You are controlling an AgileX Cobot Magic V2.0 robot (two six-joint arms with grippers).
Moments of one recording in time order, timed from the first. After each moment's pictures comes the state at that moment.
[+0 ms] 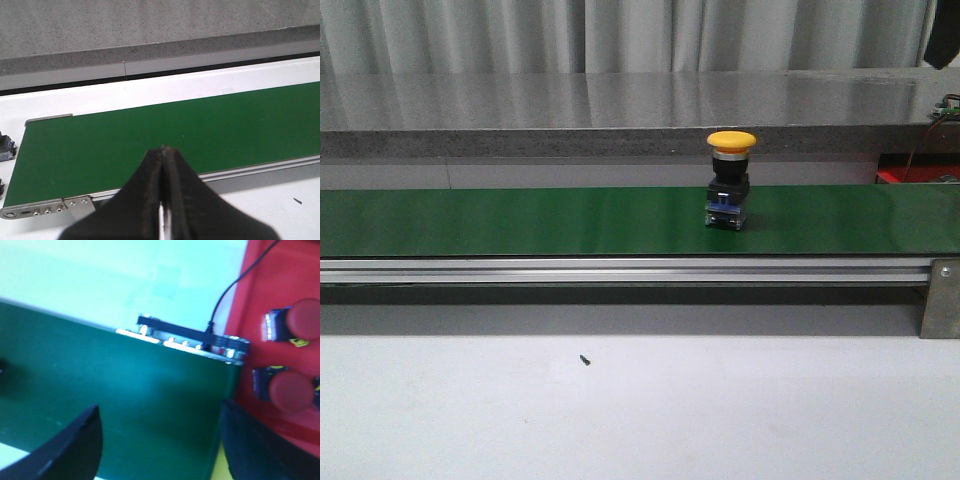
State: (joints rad) left arm -0.05 0.63 -0.64 -0.31 0.52 0.31; right arm -0.10 1.85 -1.81 0.23 1.21 -0.33
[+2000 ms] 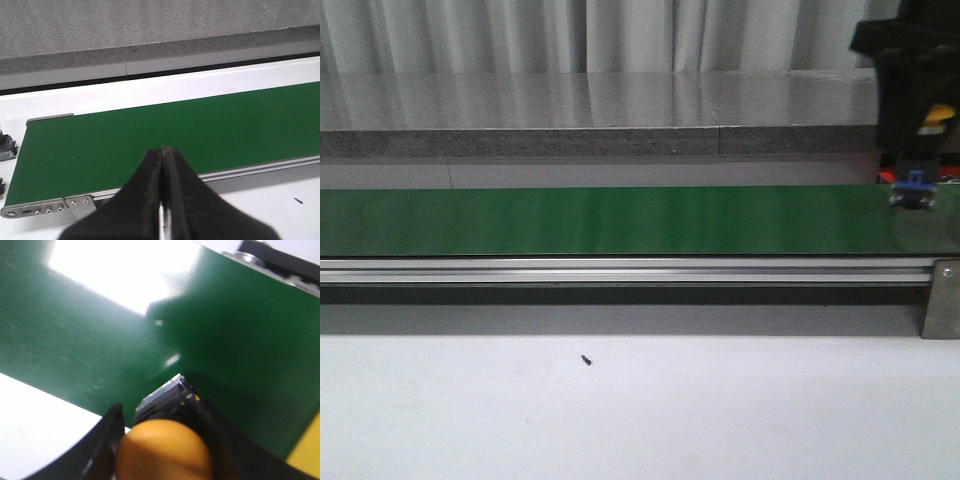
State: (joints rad) left arm -0.05 0.63 -0.64 -0.31 0.52 0.31; right arm 0.08 1.74 -1.52 0.13 1.13 -0.26
